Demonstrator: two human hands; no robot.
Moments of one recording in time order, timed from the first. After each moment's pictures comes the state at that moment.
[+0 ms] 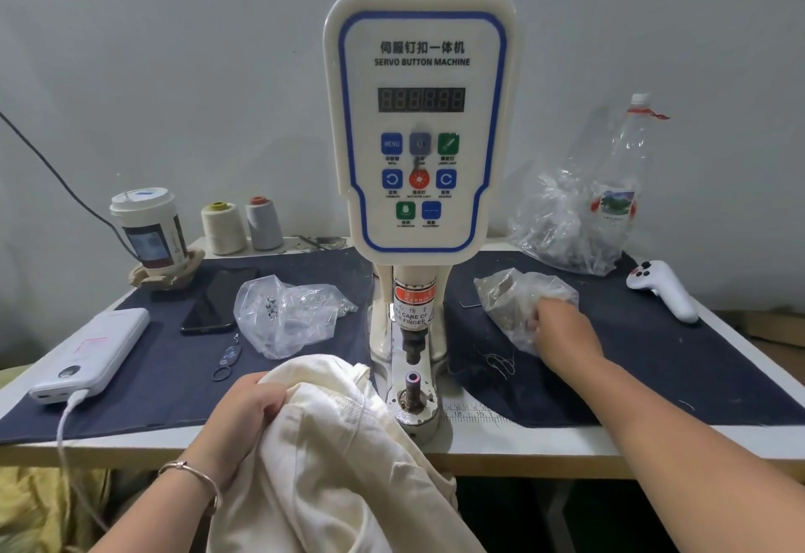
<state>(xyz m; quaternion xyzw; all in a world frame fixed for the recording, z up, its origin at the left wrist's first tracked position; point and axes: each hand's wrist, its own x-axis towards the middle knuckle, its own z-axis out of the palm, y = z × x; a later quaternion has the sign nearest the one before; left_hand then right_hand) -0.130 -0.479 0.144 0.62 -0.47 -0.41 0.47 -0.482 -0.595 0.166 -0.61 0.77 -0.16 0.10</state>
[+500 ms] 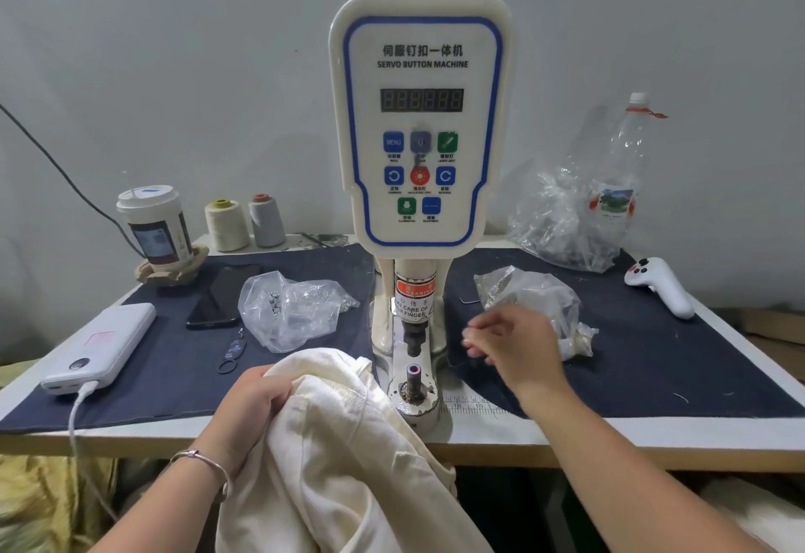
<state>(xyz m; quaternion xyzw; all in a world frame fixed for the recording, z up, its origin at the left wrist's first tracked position) -0.132 -0.476 0.143 0.62 -0.47 -0.41 0.48 -0.417 -0.516 0.187 -0.56 0.58 -0.48 0.34</state>
